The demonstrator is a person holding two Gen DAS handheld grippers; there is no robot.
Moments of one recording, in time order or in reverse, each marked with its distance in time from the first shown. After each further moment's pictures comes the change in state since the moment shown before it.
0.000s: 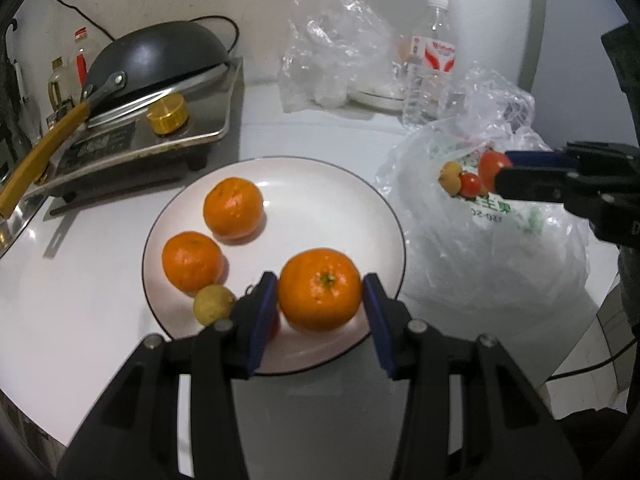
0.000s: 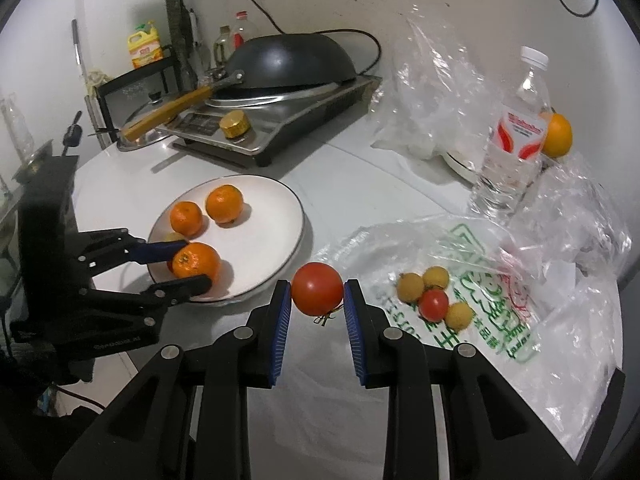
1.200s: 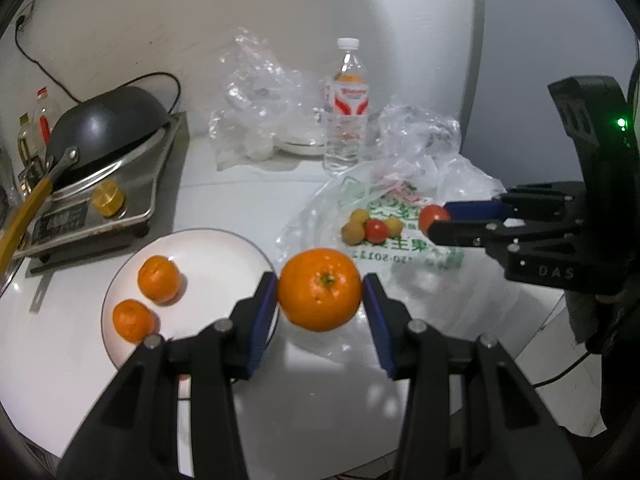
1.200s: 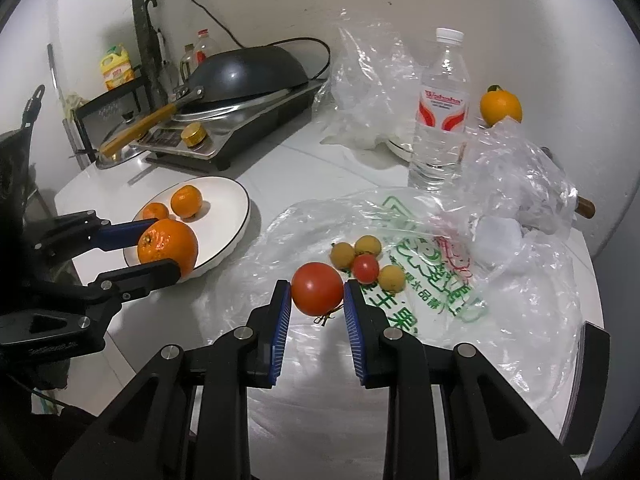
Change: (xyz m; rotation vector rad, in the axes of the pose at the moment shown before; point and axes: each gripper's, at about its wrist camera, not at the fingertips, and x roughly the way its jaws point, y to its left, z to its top) left arm -0.042 -0.072 0.029 0.084 -0.110 -0.100; right arm -0.036 -0.042 -0.030 0.089 -0.027 -0.072
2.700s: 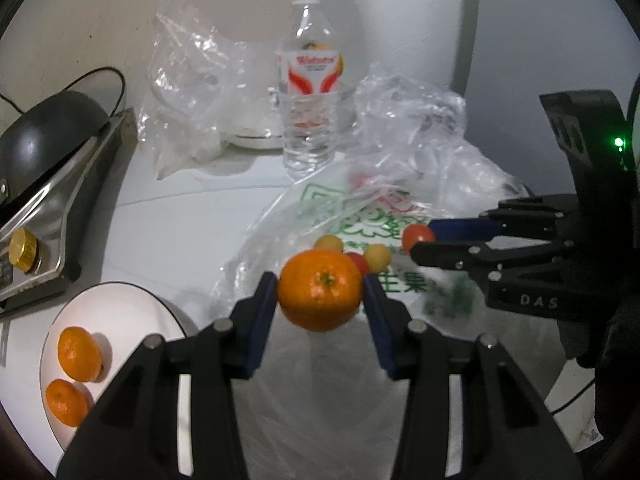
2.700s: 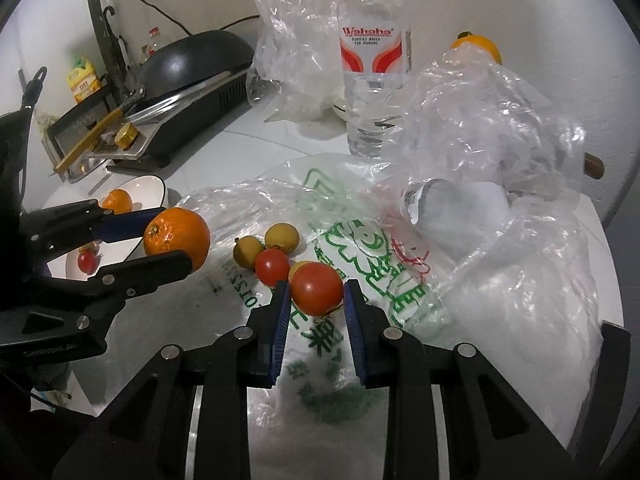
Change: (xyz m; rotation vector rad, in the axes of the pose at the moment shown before) left arm 0.098 -0.039 0.048 0.064 0.085 -0.057; right arm 0.052 -0.087 -0.006 0.103 0.059 0.009
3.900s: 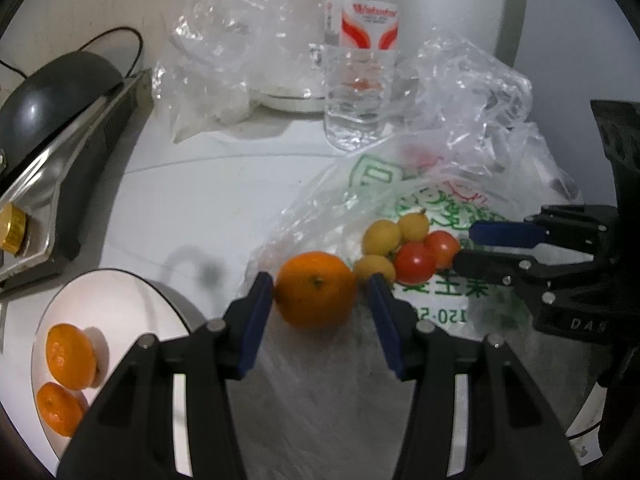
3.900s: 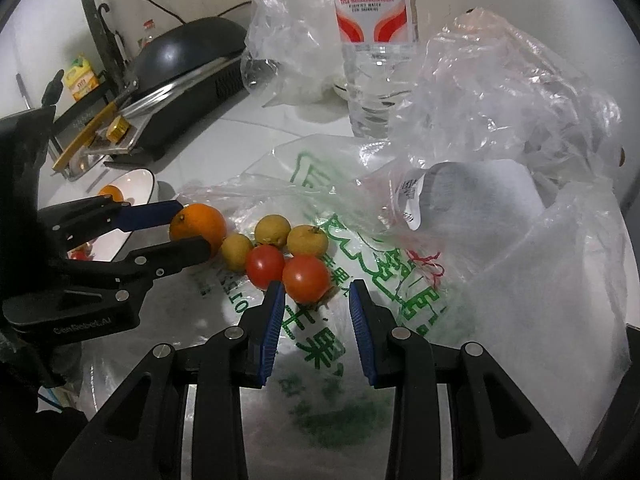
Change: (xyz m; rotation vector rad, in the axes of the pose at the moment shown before) left arm 0.050 0.029 0.001 -0.075 0.120 0.079; right arm 0.031 -0.008 0.005 0.020 0.058 0.038
